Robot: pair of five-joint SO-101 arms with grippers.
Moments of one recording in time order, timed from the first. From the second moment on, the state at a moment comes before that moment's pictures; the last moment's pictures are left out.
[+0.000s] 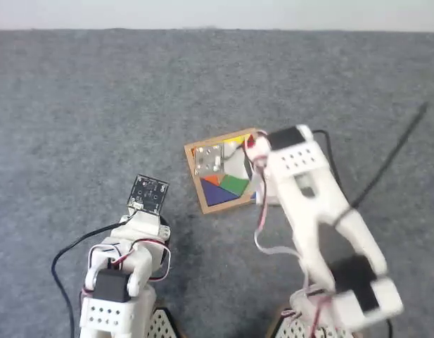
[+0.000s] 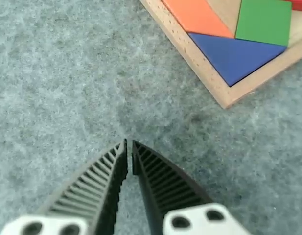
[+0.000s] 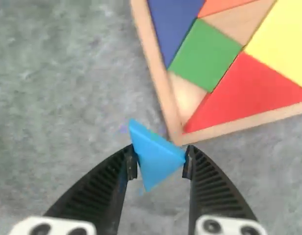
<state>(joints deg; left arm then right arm) 1.5 -103.1 97.1 72.1 -3.9 -24.1 -1.5 15.9 79.9 68.6</state>
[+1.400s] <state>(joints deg) 1.5 -103.1 97.1 72.1 -3.9 -25.8 24.7 -3.2 81.9 73.8</state>
